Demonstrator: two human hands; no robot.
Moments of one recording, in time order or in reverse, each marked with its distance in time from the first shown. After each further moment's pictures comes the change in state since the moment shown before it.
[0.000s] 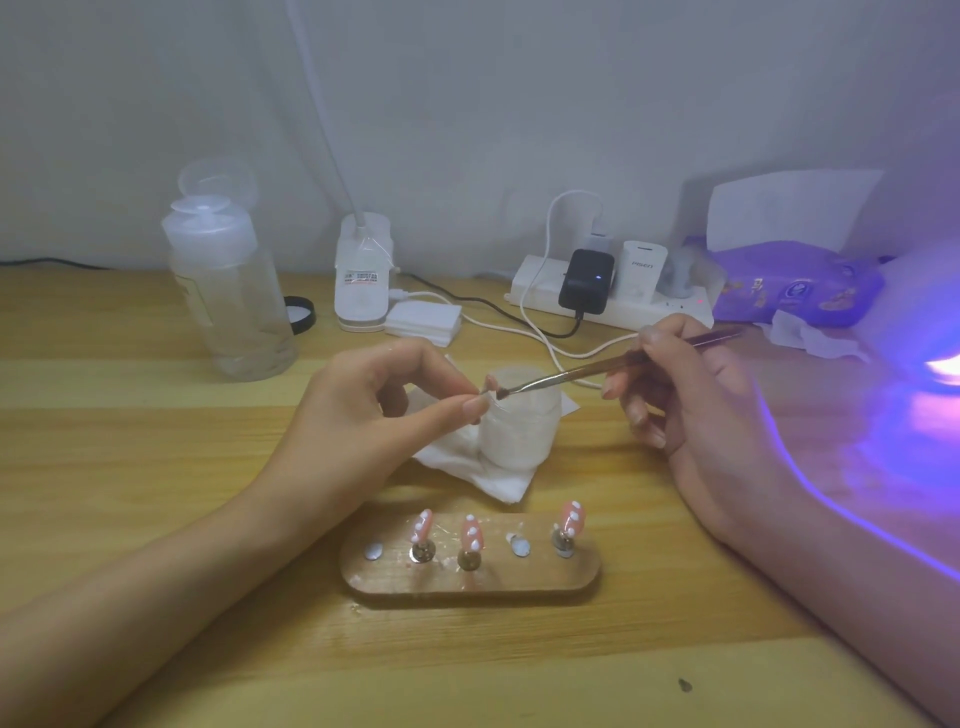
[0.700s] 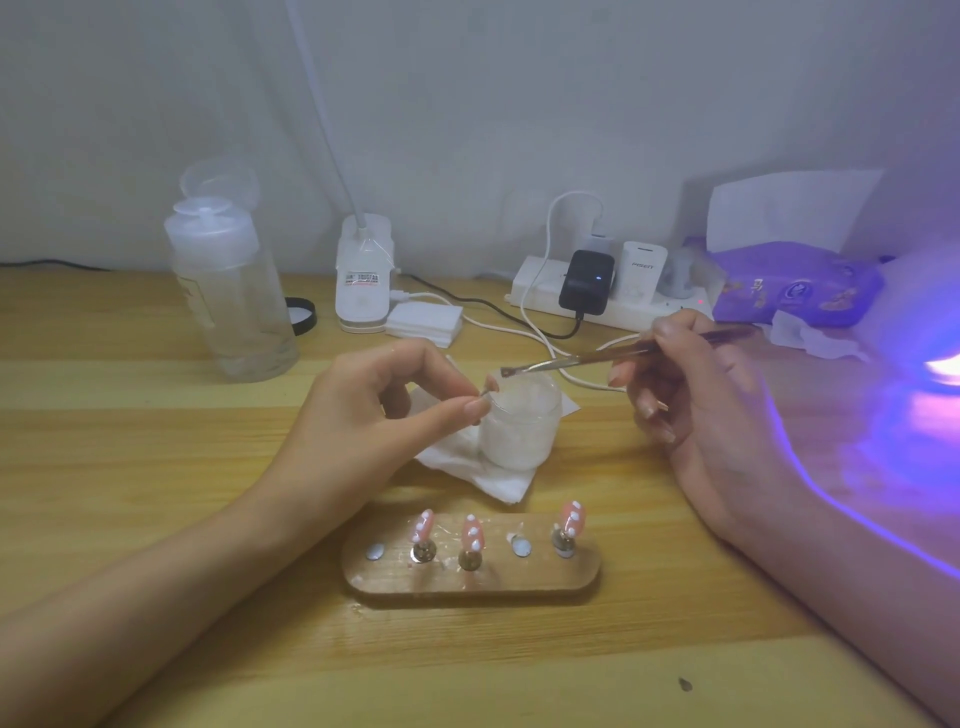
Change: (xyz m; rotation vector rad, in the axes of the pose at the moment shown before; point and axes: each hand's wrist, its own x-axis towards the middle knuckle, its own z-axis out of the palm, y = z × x) left_hand 0.000 0.000 0.001 0.003 -0.008 0.007; right_hand 0.000 -0.002 0.000 0.050 0.022 -0.014
